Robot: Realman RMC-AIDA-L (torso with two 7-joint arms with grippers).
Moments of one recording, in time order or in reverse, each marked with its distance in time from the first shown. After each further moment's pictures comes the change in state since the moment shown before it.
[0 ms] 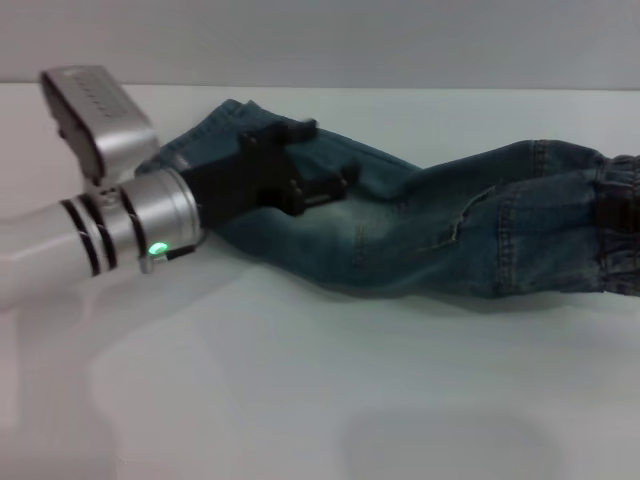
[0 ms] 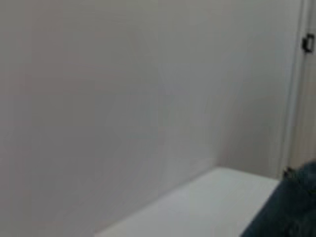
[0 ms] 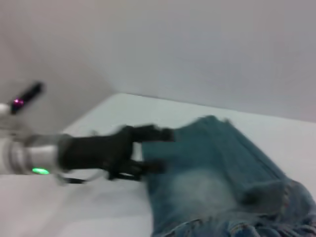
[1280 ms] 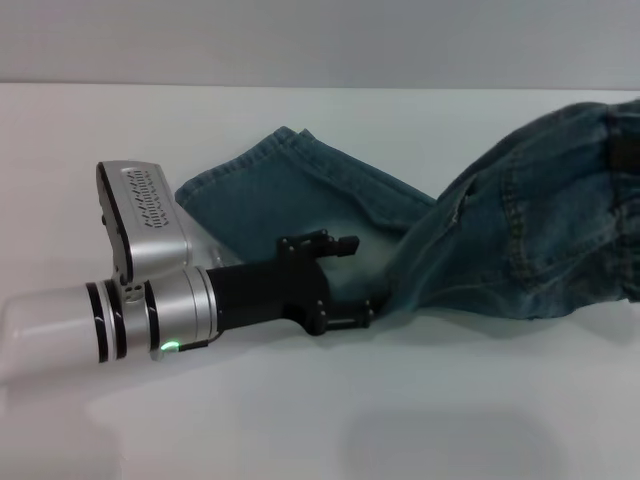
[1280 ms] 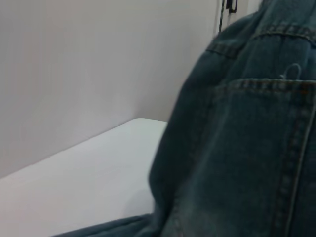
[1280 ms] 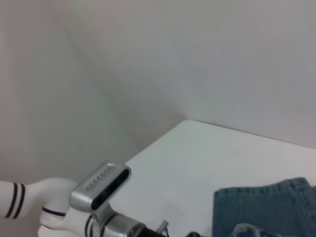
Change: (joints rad) left arm 0.004 -0.001 0.164 -0.166 -0.003 0.104 0.119; right arm 0.140 -0.072 0.124 0.022 0.088 -0.245 0.108
